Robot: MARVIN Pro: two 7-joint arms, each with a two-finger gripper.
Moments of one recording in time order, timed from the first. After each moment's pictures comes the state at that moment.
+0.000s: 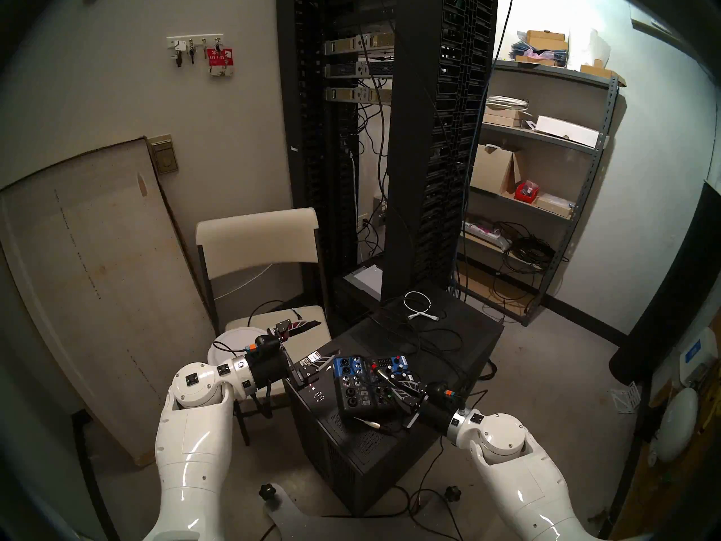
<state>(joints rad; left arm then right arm) 1.49 -1.56 -1.90 -1.36 0.06 -0.26 -1.28 -1.67 -1.36 1.46 -1.34 0.02 -0.17 0.69</state>
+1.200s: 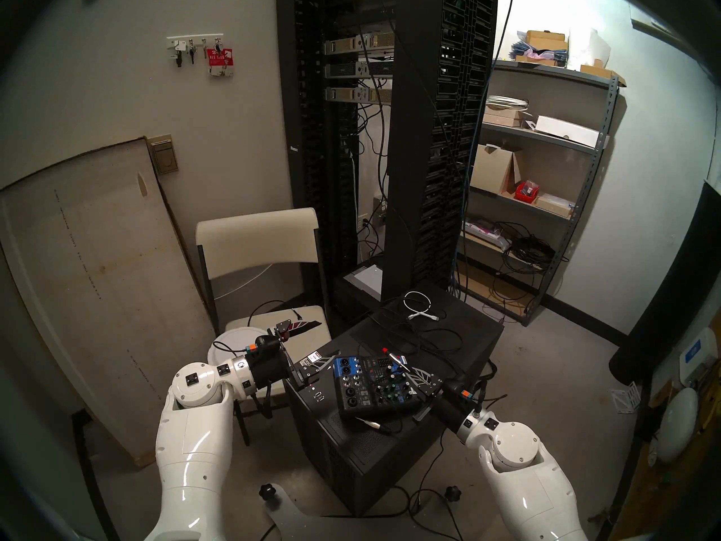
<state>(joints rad) 1.49 -1.57 -1.90 -1.36 0.06 -0.24 -1.31 -1.78 -1.38 1.54 -1.45 0.05 -0.36 0.60</state>
